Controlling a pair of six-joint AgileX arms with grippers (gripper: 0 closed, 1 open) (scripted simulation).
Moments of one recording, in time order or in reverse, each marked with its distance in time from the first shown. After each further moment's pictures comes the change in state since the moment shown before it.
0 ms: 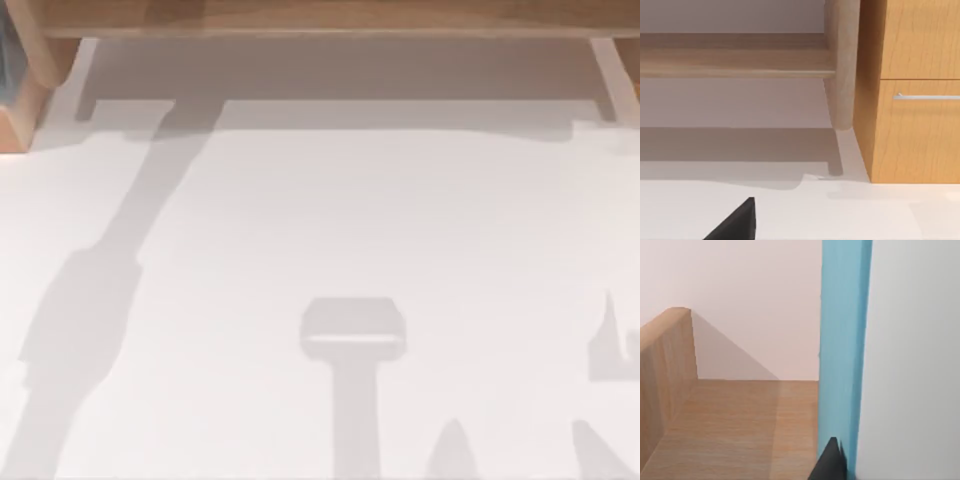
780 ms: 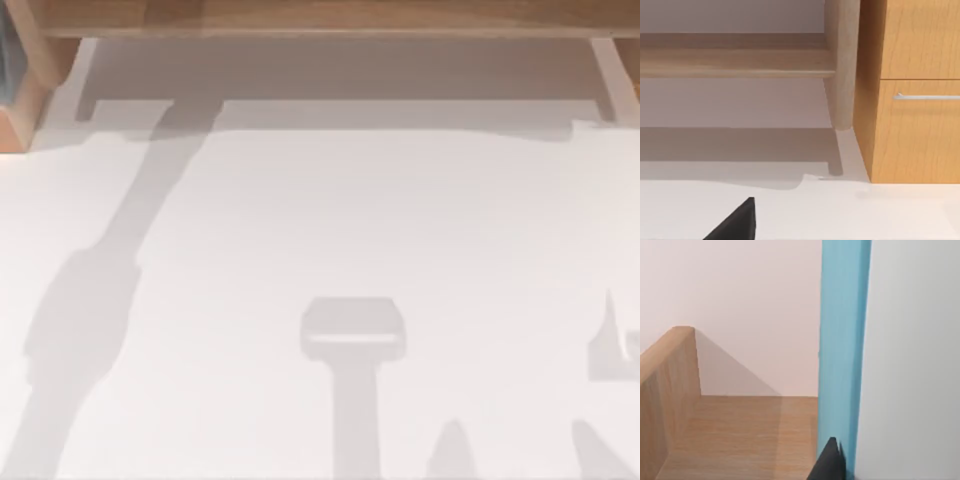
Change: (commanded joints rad) left arm -0.003 0.026 0.101 -0.074 -0.001 0.001; right arm 0.000 0.000 0.000 0.000 0.000 0.000
